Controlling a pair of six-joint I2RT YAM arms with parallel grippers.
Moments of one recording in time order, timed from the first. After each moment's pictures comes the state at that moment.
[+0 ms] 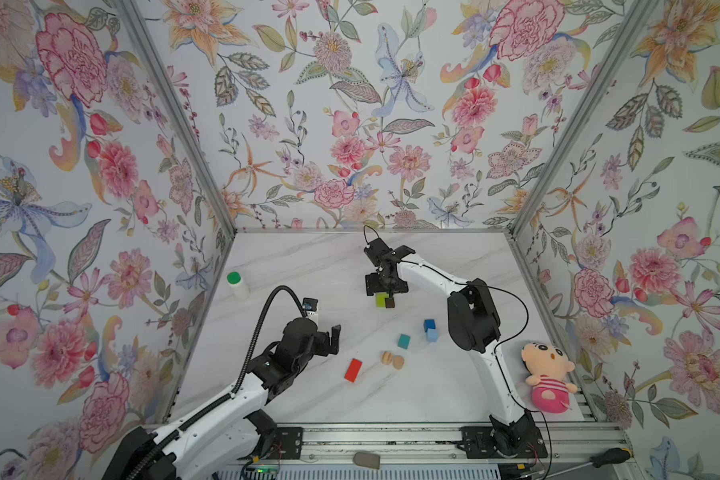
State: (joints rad) left arm -0.65 0.91 0.42 -0.10 -0.24 -0.34; right arm 0.65 2.33 2.02 -0.96 0.14 0.49
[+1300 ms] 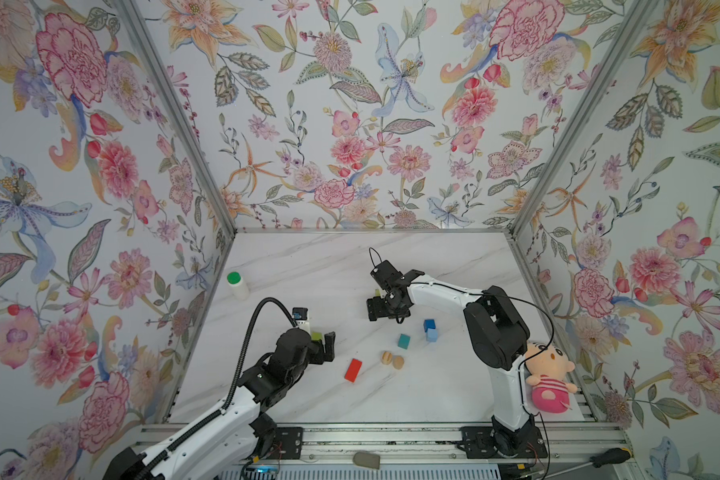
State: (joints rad) left arm -0.65 0.79 0.33 -0.15 -0.25 -0.46; right arm 0.70 2.08 1.53 -0.69 -0.05 0.48
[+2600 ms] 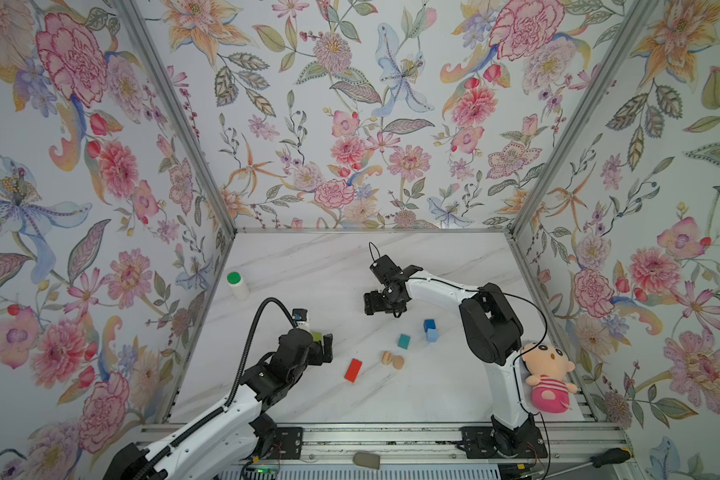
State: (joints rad) left arm -0.65 0.80 0.33 -0.19 -0.29 -0.46; right arm 0.70 2.13 1.60 -0.69 -0.10 0.46
